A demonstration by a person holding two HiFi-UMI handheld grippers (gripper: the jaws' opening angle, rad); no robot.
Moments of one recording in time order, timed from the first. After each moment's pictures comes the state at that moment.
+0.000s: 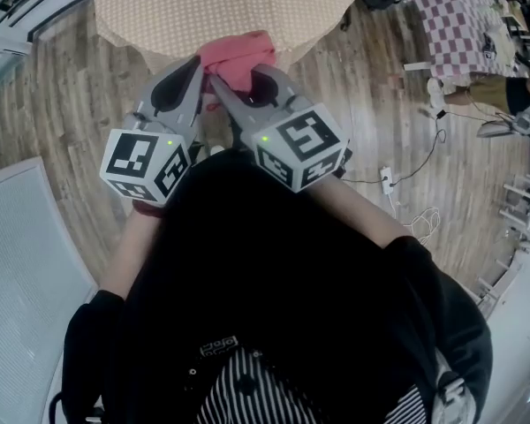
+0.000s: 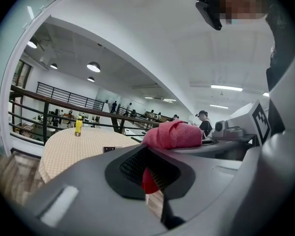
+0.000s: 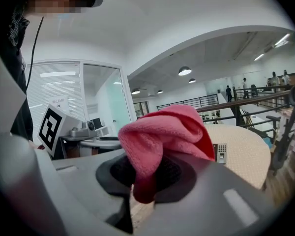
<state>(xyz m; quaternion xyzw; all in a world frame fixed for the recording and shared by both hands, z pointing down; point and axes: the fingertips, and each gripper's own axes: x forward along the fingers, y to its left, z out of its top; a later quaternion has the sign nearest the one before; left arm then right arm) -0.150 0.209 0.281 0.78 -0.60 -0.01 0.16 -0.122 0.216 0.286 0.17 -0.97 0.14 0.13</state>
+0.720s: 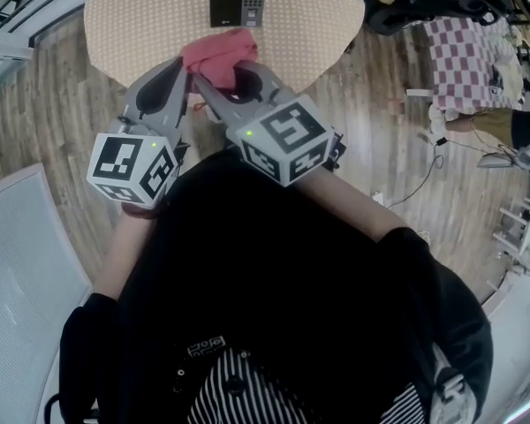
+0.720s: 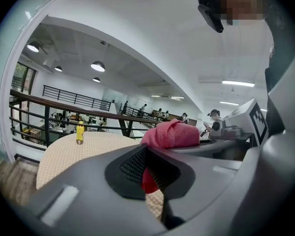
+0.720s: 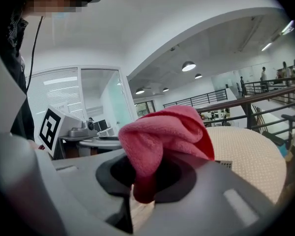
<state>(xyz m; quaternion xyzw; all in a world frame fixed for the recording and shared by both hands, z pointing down) -0.185 0.016 0.270 0.75 -0.64 0.01 0.16 -0.159 0.021 0.277 0.12 -0.97 0.15 0.13</state>
